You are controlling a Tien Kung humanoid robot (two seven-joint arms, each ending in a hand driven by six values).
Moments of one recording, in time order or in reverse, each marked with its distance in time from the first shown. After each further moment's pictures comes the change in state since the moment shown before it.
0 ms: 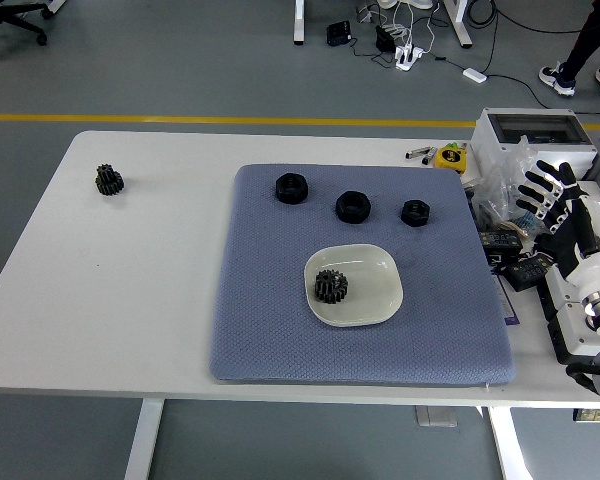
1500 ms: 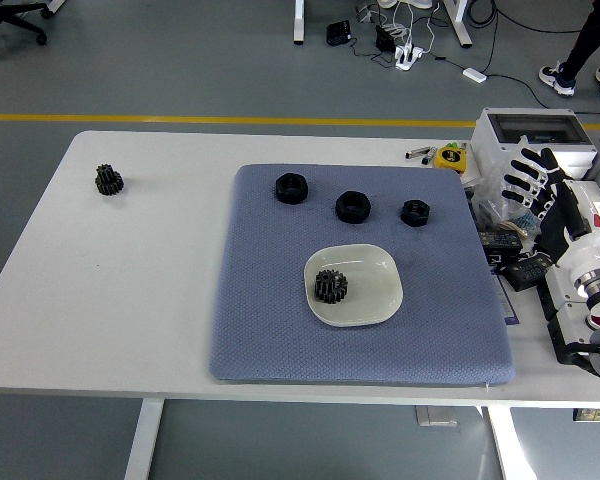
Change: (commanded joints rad) left arm 0.015 0.005 -0.022 0.000 0.032 -0.004 0.011; right arm 0.084 -0.032 -0.099 -0.050 0.111 0.026 -0.013
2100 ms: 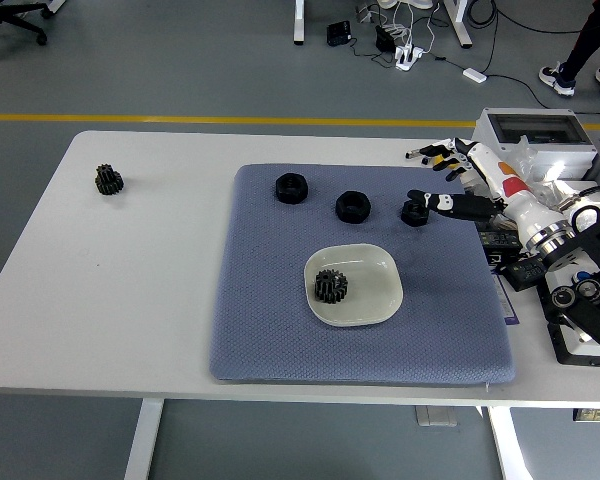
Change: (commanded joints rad) left arm -0.001 0.009 0.018 0.000 -0.039 0.005 -0.006; right arm 0.249 -0.009 -0.234 -0.119 -0.631 -0.078 -0.001
